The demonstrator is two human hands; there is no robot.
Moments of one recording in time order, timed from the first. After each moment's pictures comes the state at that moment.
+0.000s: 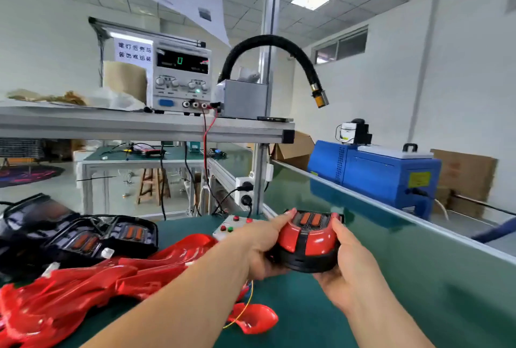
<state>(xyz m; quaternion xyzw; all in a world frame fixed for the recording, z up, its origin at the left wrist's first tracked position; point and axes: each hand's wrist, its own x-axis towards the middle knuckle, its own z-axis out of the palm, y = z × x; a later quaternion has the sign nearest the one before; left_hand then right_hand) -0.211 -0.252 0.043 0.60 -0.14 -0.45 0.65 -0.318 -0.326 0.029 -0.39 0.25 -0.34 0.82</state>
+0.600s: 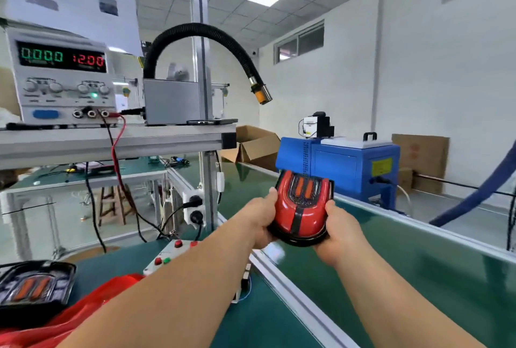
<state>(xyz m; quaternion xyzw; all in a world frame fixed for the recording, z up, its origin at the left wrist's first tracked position) -0.181 -0.435 0.059 0.61 -0.20 -0.41 0.65 -0.289 -0.498 0.047 -0.33 0.27 -0.39 0.82</state>
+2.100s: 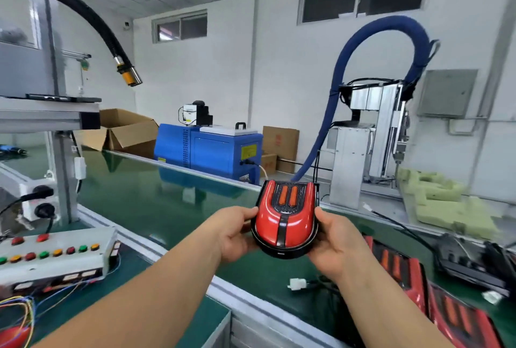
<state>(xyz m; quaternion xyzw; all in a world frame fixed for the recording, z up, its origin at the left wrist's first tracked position) -0.378 -0.413 0.038 0.49 -0.26 -0.60 0.57 -0.546 -0.445 0.034 -0.30 0.34 -0.53 0.71</state>
